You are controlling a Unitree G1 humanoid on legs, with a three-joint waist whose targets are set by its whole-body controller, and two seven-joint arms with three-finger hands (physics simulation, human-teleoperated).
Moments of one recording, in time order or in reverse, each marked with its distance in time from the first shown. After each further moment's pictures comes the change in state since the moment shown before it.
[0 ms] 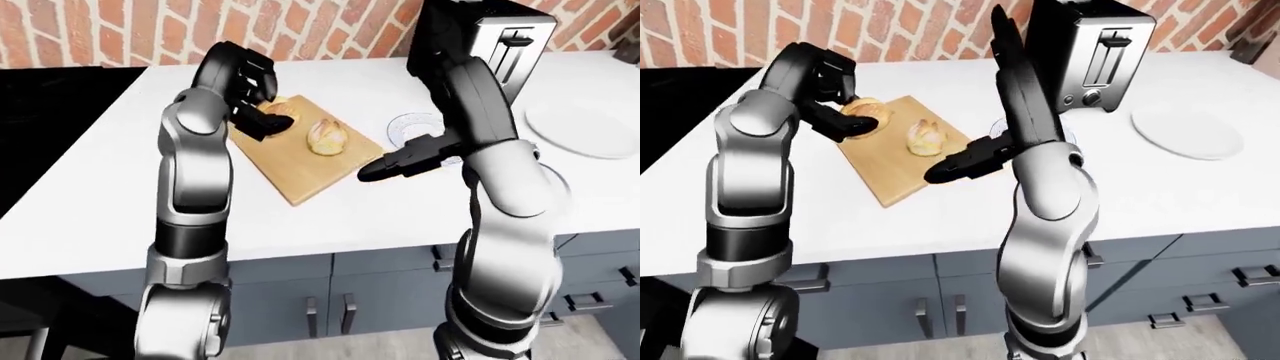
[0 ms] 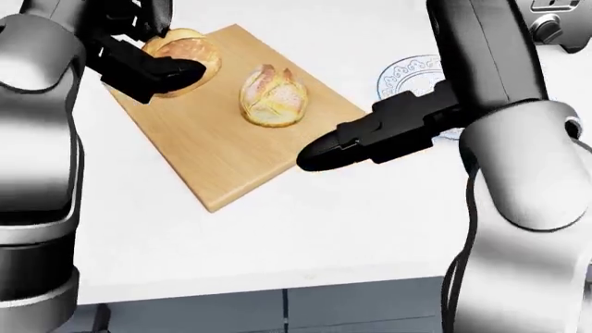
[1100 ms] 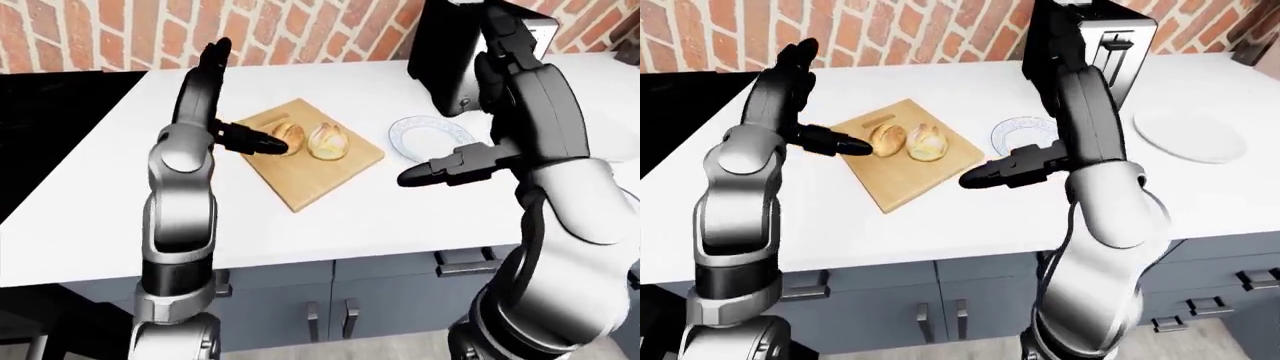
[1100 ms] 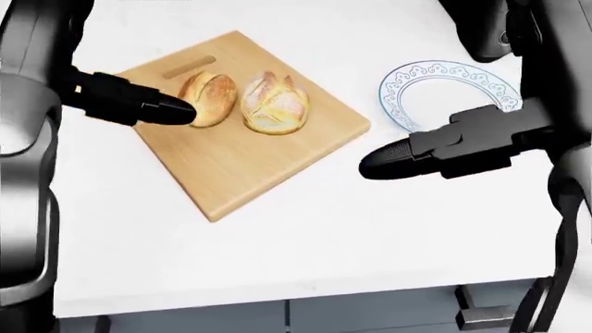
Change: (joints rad) left arm 0.187 0.024 0.027 -0.168 -0.131 -0.044 0.159; right arm 0.048 -0.064 -0.121 -0.159 -0.004 0.082 0.100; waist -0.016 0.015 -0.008
